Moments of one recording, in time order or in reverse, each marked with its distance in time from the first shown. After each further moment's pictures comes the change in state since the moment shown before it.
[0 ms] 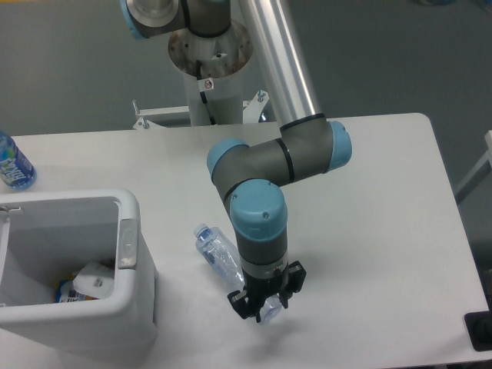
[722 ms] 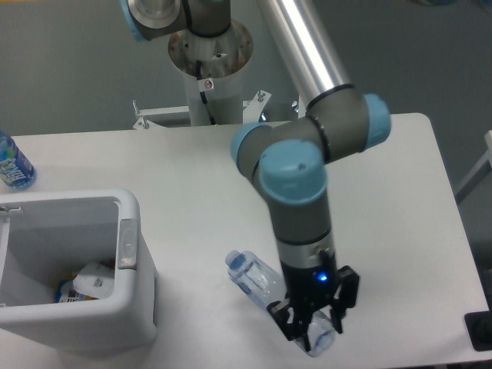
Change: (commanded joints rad) arm 0.095 0.029 0.249 0.101 -0.095 0.006
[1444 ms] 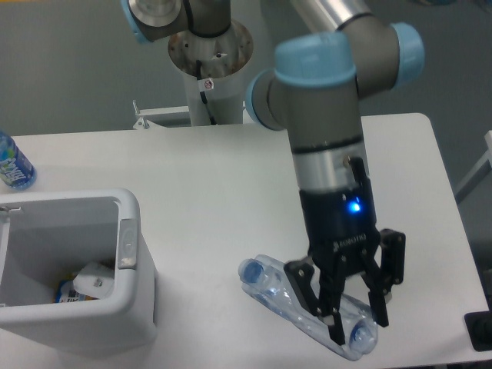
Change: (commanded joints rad) arm -0.044 0.130 0.060 0.141 -0.086 0.009
